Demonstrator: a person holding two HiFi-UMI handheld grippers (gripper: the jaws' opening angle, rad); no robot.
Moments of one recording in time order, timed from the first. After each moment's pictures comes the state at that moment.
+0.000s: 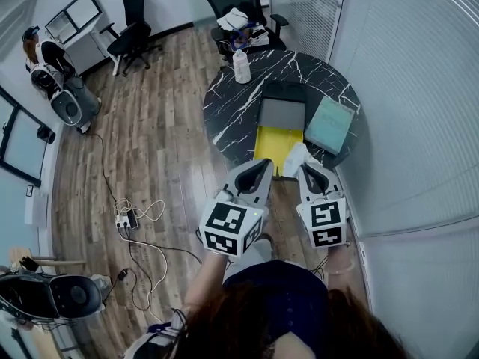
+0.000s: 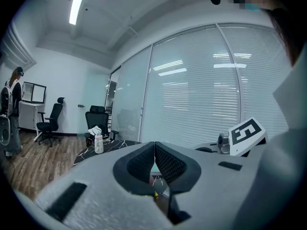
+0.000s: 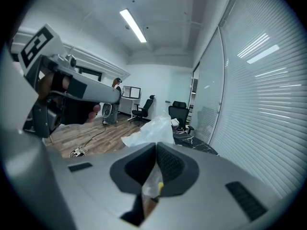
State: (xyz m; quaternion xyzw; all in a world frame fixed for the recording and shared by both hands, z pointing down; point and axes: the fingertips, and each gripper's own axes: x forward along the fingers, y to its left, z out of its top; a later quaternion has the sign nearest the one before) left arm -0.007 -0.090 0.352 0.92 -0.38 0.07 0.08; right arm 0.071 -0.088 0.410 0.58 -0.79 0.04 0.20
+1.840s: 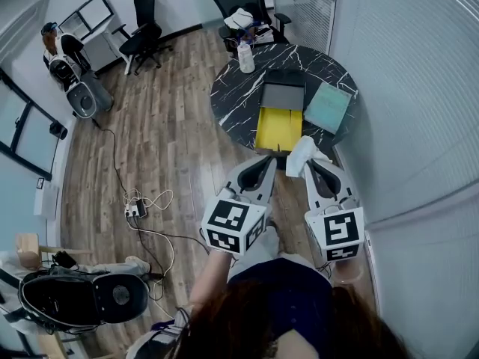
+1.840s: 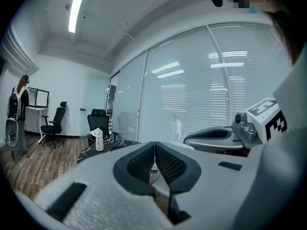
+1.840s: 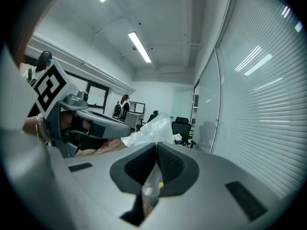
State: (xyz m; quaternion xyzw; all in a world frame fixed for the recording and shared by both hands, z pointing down) left arm -0.006 0.019 0.341 0.92 -0.39 0.06 0.07; right arm 0.064 0.043 0.336 0.56 -0.82 -0.03 0.12
